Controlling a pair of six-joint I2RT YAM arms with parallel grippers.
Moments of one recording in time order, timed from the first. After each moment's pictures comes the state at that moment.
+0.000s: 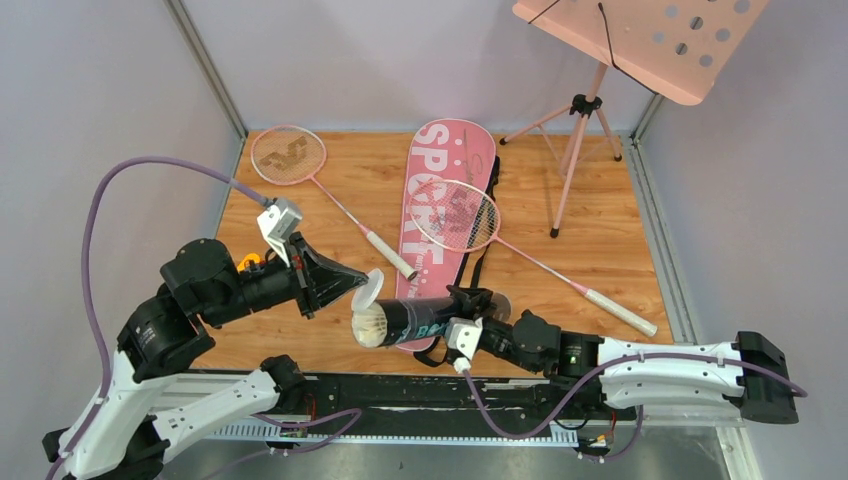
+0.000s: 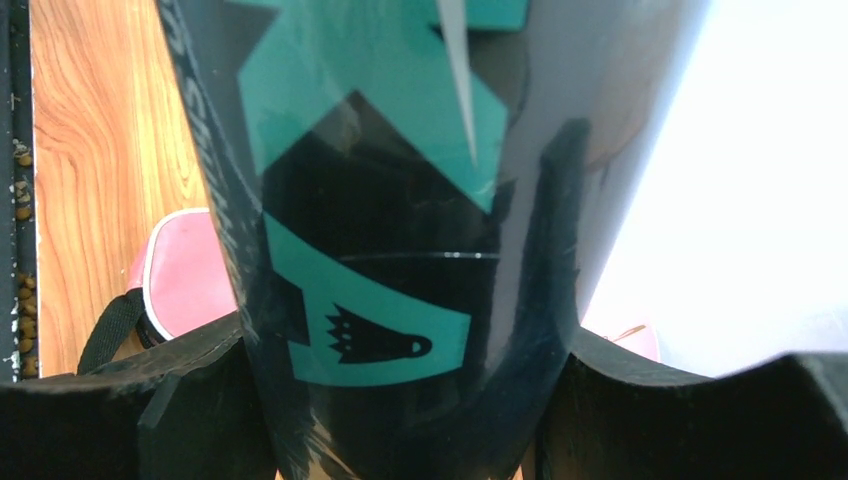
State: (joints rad) left arm -0.84 0.65 1.27 -0.74 0.25 -0.43; right arm 1.38 0.82 0.40 0.30 0.31 -0.65
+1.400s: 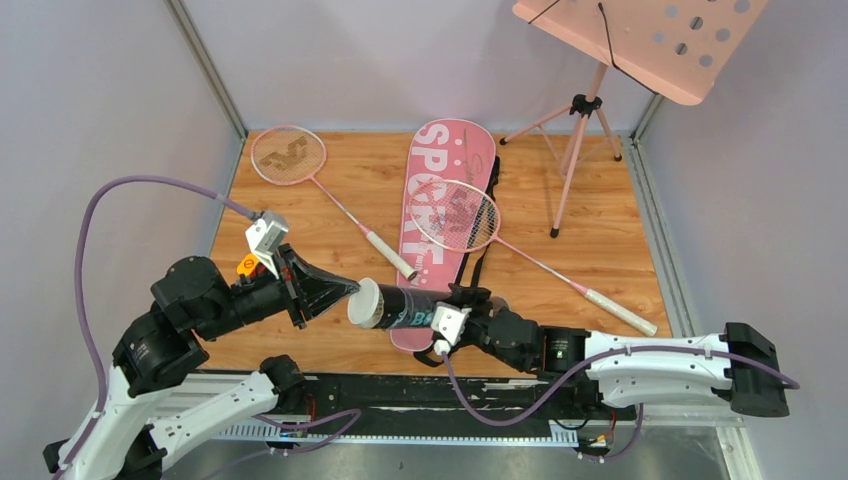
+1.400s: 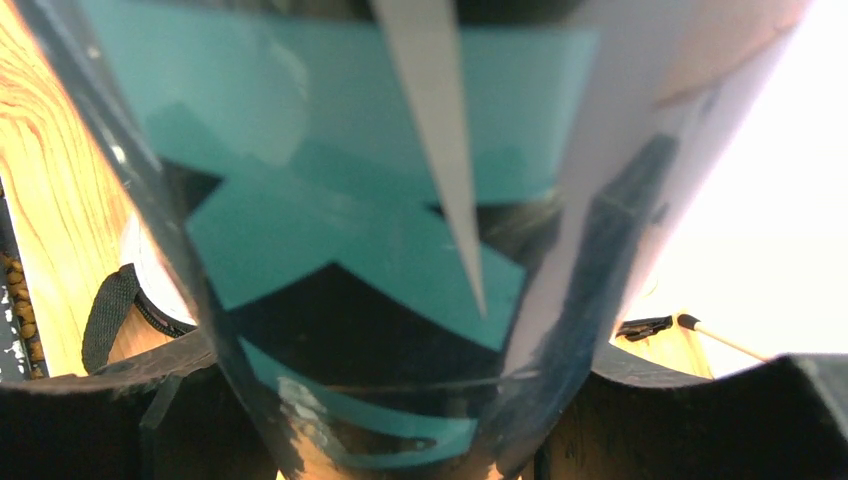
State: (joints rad) left arm -0.84 0.56 1.18 -0.73 0.25 -0.46; right arm 1.39 0.94 0.50 0.15 0.45 -0.52
